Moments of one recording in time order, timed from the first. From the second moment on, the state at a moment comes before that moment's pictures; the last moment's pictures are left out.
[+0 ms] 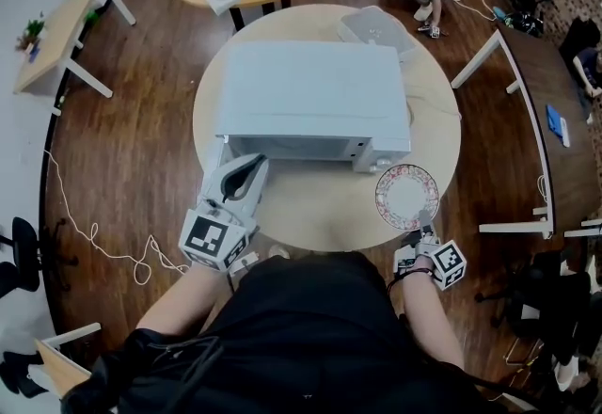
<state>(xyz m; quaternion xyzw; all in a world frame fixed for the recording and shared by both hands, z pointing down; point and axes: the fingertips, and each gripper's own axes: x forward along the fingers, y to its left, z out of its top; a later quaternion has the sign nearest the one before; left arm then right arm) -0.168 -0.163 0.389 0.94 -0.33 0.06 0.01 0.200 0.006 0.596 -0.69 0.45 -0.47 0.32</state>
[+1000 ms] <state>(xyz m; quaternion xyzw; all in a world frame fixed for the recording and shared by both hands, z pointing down) -0.209 -0.163 0.377 0.94 -0.34 0.05 0.00 0.144 -0.012 0.596 -0.67 0.46 -0.49 0.31</state>
